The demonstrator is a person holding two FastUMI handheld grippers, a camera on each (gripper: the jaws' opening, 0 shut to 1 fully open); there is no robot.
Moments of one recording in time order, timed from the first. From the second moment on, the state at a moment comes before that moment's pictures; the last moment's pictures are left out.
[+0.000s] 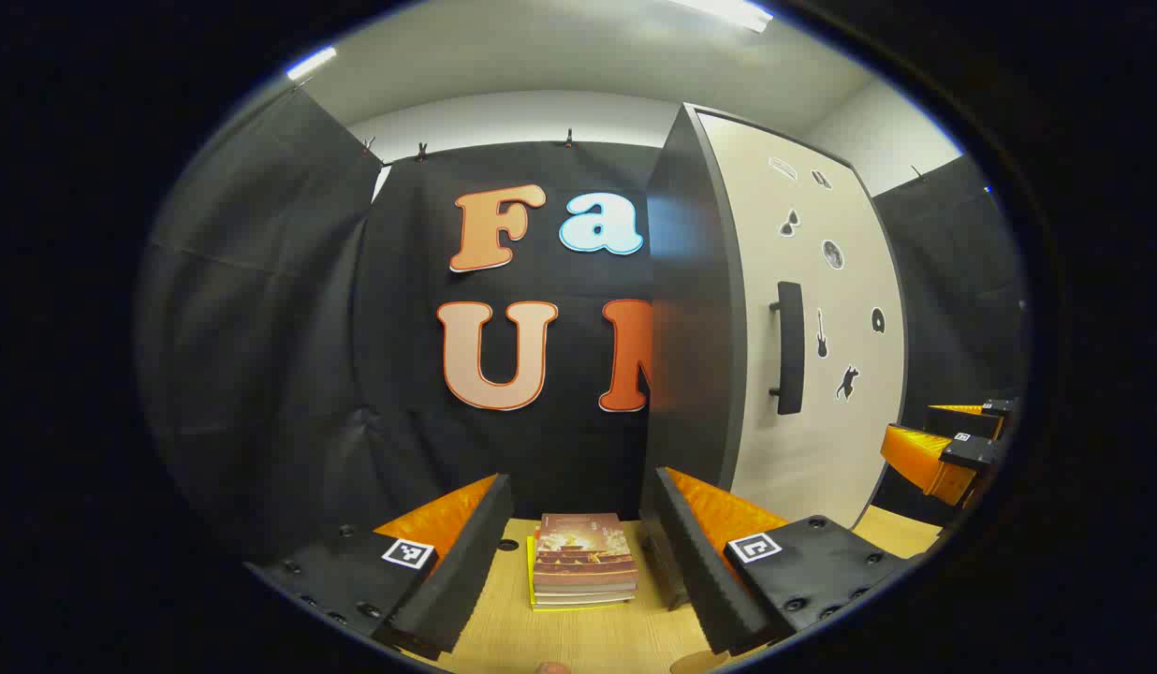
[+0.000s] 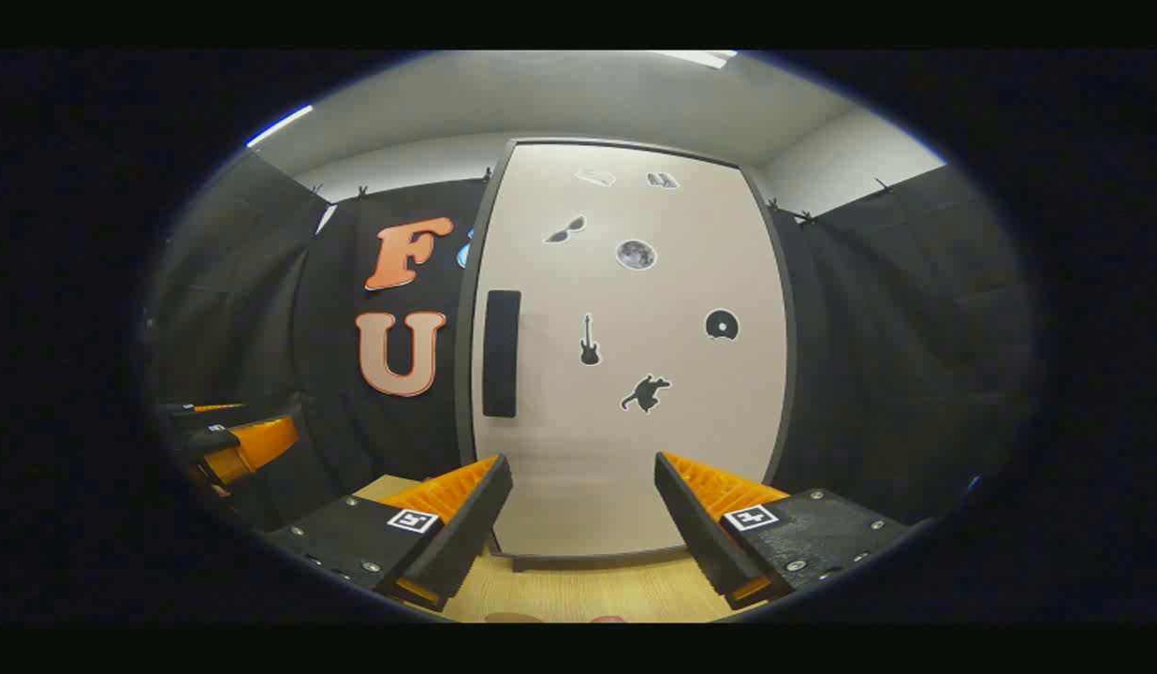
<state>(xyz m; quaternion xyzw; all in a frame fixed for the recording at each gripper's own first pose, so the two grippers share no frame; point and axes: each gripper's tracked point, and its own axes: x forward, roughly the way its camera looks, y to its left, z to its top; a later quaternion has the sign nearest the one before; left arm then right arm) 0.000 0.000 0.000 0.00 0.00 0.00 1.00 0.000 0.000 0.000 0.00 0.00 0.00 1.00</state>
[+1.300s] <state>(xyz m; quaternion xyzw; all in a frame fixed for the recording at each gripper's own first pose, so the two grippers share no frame) 0.009 0.000 0.006 -0.01 0.00 0.01 1.00 0.018 0.015 0.023 0.01 -0.03 0.02 1.00</state>
